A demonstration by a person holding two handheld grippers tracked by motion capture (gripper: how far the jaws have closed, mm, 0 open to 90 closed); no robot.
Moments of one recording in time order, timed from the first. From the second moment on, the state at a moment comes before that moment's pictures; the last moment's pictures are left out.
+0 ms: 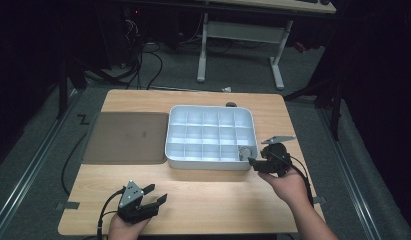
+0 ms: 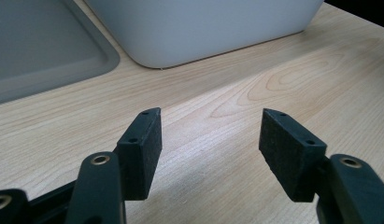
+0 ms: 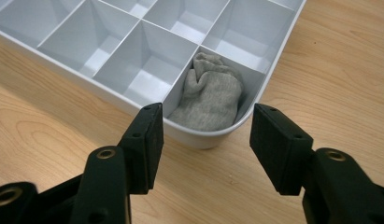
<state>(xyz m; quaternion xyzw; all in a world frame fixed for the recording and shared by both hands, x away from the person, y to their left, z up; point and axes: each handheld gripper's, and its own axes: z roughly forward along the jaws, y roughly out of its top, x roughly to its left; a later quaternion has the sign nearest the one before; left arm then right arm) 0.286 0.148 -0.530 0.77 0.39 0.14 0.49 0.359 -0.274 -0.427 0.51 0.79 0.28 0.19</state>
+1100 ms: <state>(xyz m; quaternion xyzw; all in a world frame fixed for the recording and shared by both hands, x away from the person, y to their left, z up) 0.279 0.136 -0.526 0.76 0.39 0.15 0.49 0.268 -0.288 -0.524 0.50 0.73 0.40 0.25</state>
